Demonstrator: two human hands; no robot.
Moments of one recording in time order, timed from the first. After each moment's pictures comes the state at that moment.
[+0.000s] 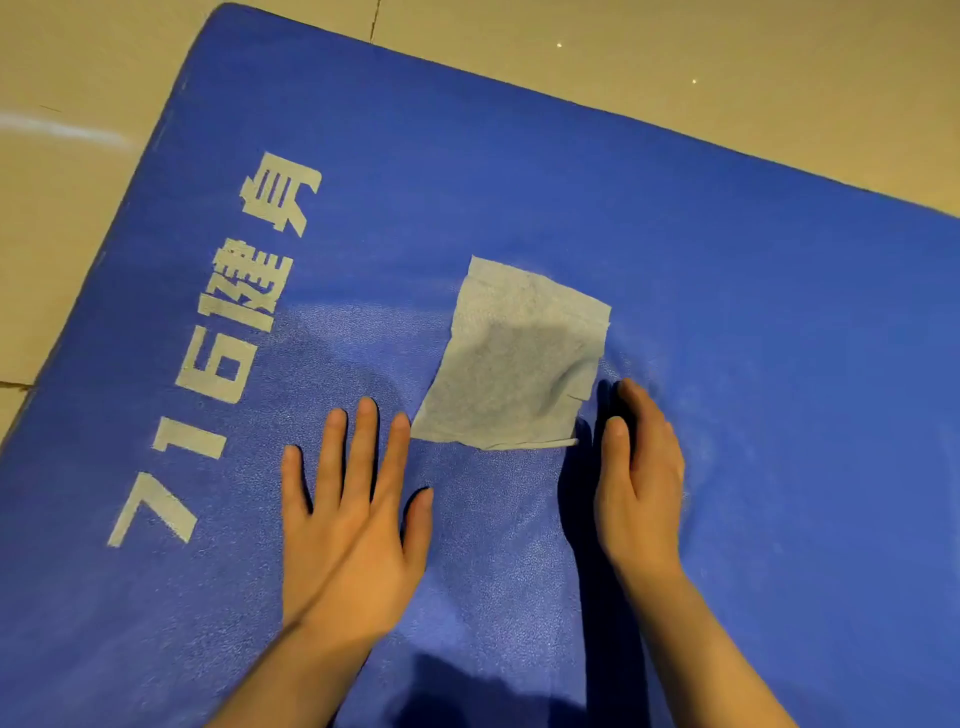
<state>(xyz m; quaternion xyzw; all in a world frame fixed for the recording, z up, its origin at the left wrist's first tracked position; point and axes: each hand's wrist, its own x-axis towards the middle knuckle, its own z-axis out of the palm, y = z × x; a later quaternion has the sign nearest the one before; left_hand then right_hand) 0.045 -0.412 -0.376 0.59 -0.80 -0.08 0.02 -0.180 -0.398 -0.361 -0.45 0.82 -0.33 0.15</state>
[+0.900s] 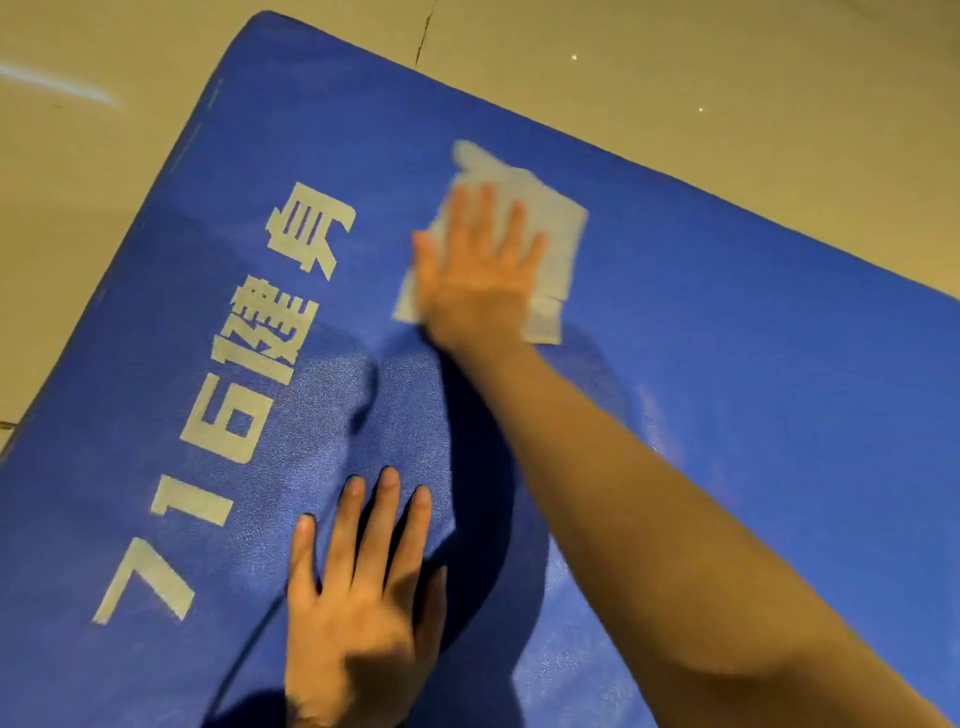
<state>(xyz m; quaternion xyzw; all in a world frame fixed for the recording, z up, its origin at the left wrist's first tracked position) 0.042 -0.410 -0.381 0.60 -0.78 -0.05 0.15 -0.084 -0.646 -0.386 -0.60 0.79 -0.05 0.04</state>
